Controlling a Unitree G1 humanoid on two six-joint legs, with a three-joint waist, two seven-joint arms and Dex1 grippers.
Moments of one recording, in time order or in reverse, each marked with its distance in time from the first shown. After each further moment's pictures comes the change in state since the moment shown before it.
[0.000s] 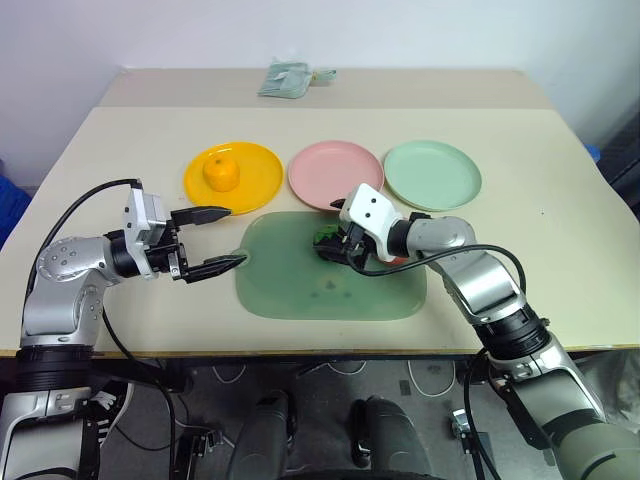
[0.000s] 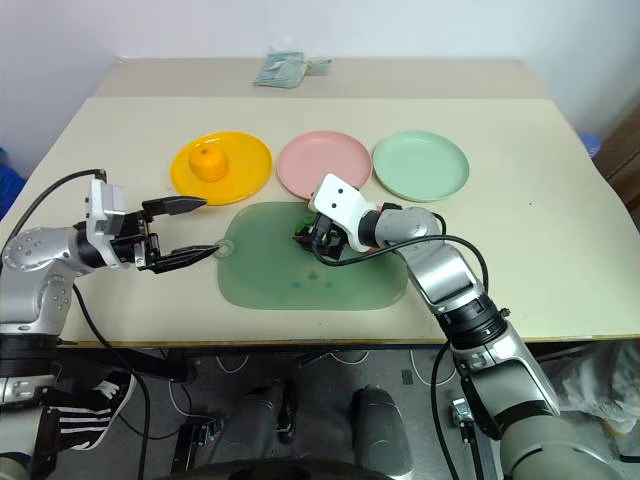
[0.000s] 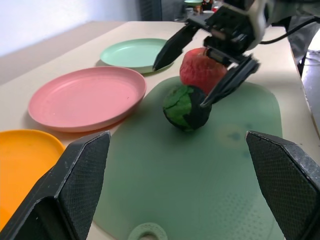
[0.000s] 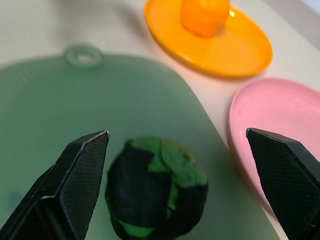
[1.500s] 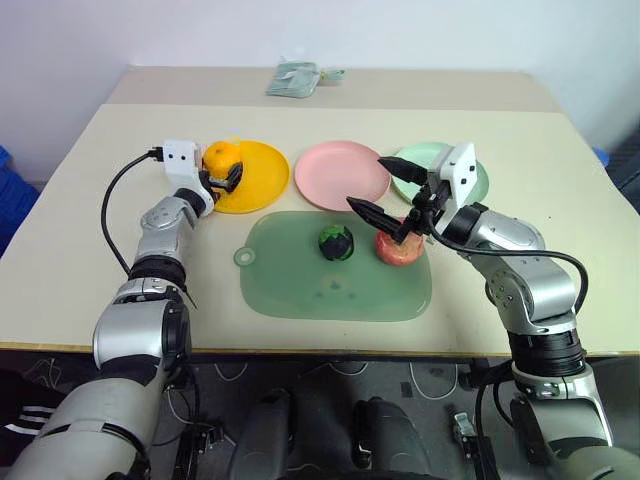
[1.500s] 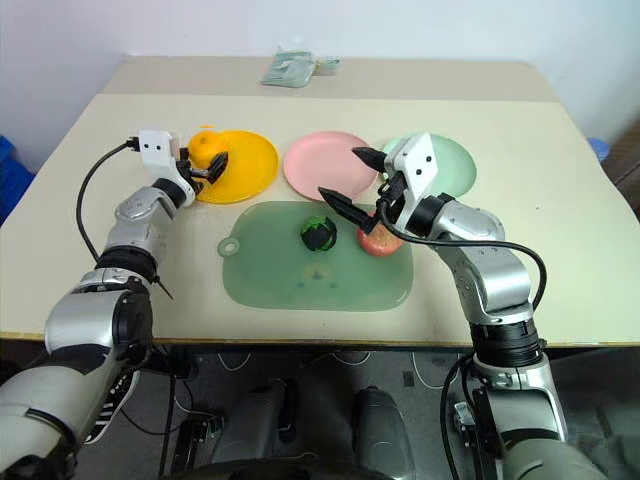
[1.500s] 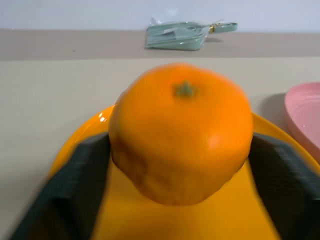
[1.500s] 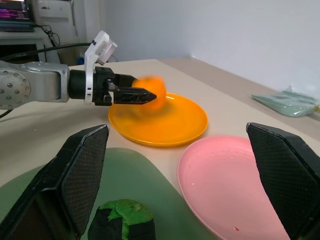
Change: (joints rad) left arm -0.653 -0.320 0.051 1.081 0.314 -0.304 0.809; right arm 0.139 0.006 -0.362 -0.123 0.363 -0.086 -0.032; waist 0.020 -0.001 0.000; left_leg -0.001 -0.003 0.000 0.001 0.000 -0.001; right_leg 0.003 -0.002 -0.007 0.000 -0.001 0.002
